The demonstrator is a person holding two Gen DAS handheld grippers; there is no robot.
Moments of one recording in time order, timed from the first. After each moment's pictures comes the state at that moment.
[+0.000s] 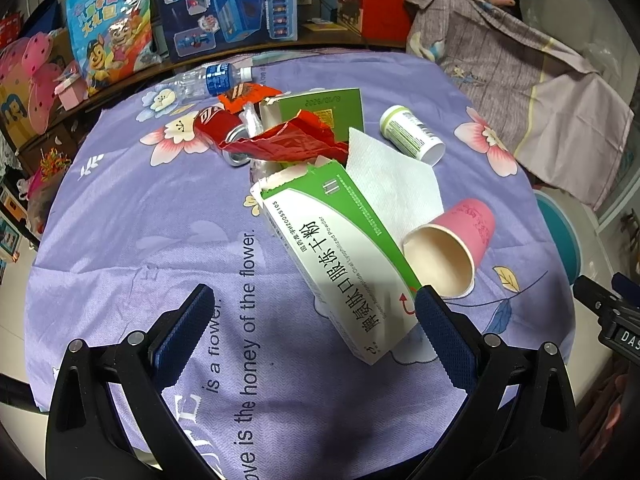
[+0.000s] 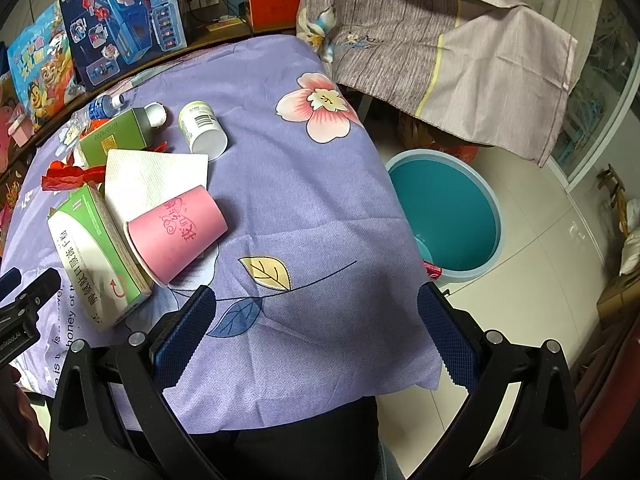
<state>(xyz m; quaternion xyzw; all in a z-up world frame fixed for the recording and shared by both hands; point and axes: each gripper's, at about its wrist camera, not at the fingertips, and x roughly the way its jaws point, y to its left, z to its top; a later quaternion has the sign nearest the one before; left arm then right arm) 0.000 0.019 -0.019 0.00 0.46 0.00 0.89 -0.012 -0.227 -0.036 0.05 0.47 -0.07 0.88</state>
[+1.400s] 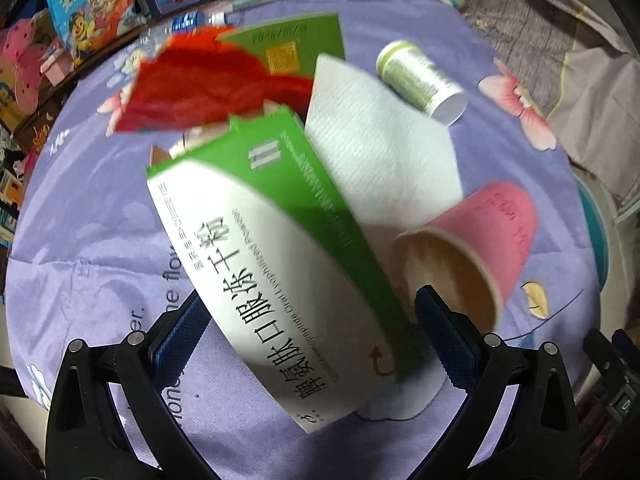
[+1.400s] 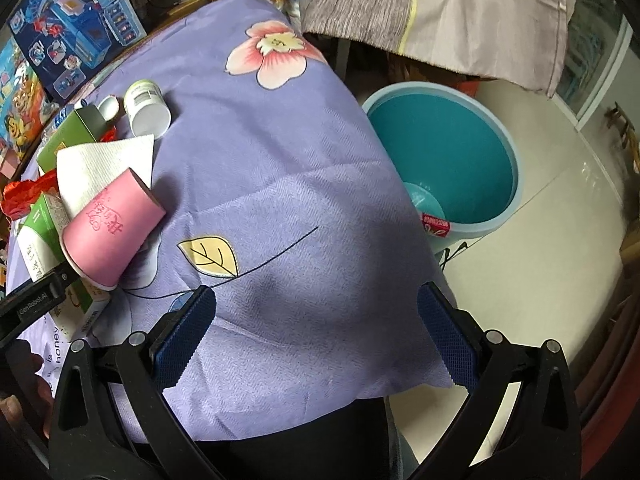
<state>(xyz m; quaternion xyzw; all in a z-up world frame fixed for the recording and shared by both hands) 0.066 -0.025 -0.080 0.01 0.55 0.03 0.84 0.010 -0.272 -0.096 0.12 0.53 -0.07 0.83</state>
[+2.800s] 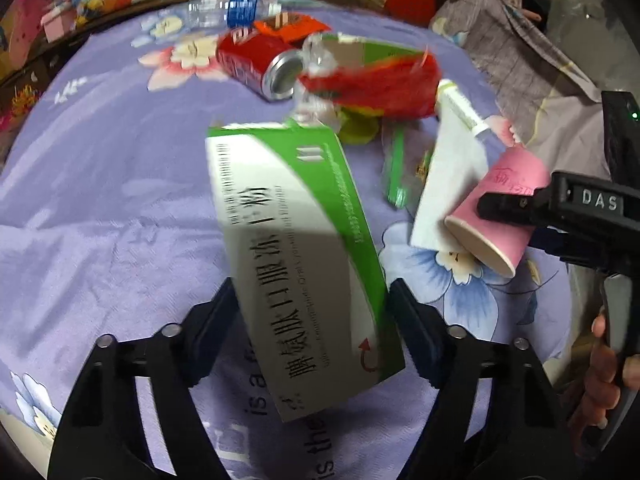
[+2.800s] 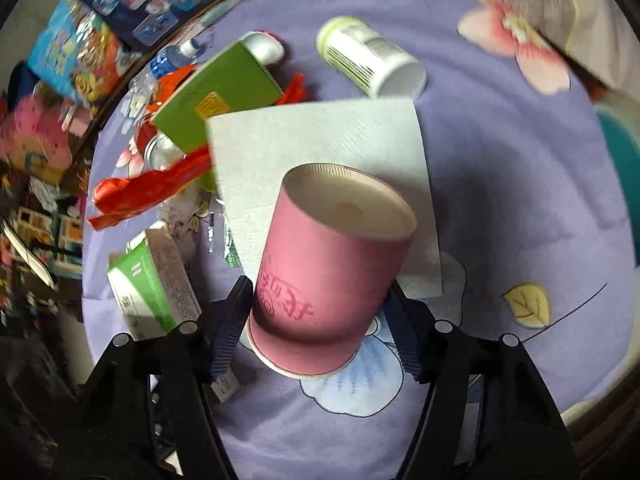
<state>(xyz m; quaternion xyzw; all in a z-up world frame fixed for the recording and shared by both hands) 0.021 0.099 -0.068 -0.08 0.51 -0.04 0.86 0.108 -0.103 -0.077 0.16 0.58 0.09 0.79</state>
